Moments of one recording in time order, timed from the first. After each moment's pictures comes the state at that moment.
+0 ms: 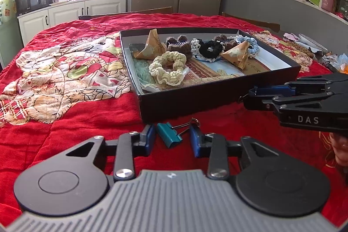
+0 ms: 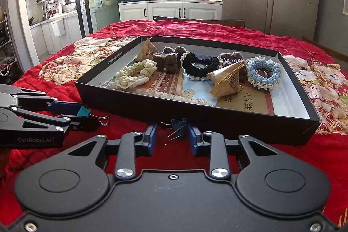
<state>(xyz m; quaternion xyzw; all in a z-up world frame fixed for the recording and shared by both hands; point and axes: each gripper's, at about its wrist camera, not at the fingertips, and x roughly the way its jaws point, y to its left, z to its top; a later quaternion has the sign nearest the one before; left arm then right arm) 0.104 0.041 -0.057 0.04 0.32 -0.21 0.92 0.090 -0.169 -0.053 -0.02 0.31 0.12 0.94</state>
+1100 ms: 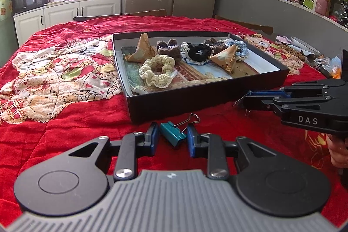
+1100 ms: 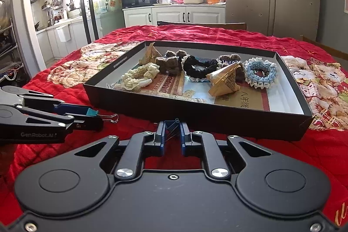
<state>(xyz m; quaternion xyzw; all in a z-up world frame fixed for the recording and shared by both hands) 0.094 0.038 -0.048 0.02 0.32 -0.23 0.92 0.073 -0.179 -0.047 -0.01 0.29 0.13 0.95</state>
